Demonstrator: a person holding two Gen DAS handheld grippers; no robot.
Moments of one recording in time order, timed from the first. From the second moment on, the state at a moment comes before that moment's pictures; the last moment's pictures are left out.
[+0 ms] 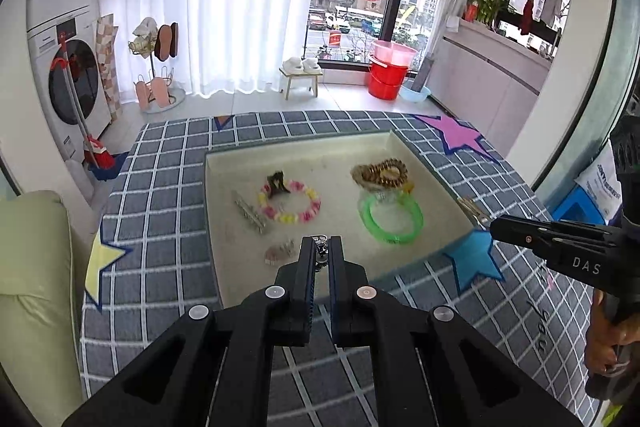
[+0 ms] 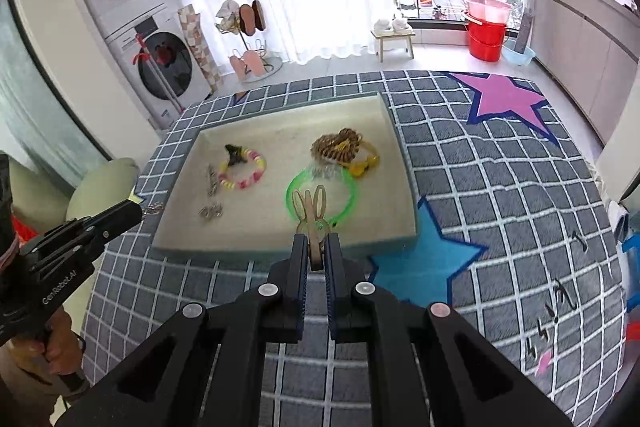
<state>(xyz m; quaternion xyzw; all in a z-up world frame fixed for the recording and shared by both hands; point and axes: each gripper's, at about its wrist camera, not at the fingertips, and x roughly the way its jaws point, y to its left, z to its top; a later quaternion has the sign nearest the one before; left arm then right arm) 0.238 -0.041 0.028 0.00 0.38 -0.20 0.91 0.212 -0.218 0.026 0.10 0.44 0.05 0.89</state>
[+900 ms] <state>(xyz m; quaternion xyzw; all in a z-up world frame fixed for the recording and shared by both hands) 0.319 -0.094 -0.031 0.02 0.43 -0.19 0.88 0.289 -0.245 -0.028 0.12 0.48 -0.01 0.87</state>
